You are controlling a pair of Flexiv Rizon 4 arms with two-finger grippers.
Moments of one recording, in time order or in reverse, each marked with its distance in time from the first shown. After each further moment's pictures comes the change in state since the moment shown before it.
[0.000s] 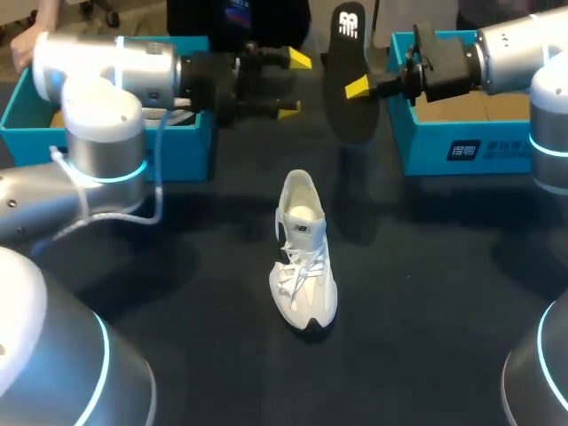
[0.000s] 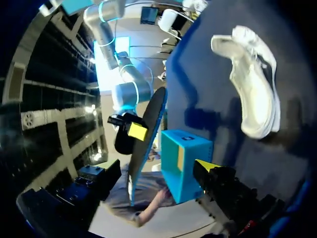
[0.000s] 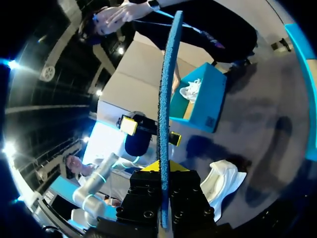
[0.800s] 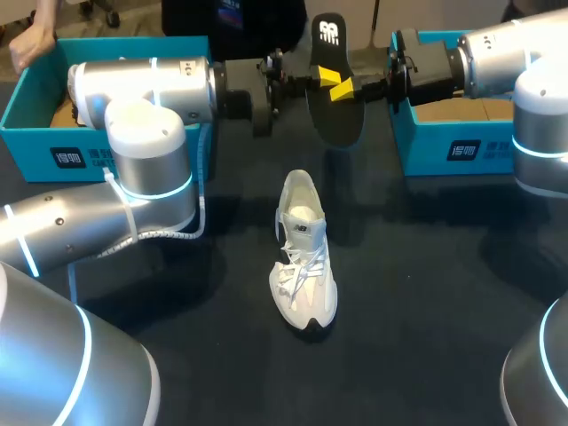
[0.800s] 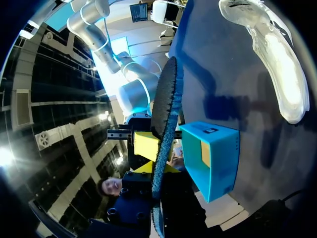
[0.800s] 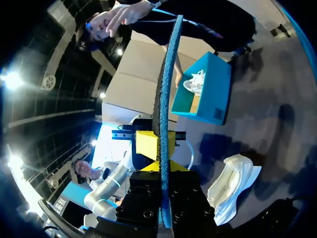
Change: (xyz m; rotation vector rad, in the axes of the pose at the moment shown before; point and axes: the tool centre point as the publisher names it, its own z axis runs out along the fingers) left arm -0.030 -0.008 0.059 -0.054 -0.163 0.227; right arm 0.013 -0.002 0.026 0.049 0.070 0.109
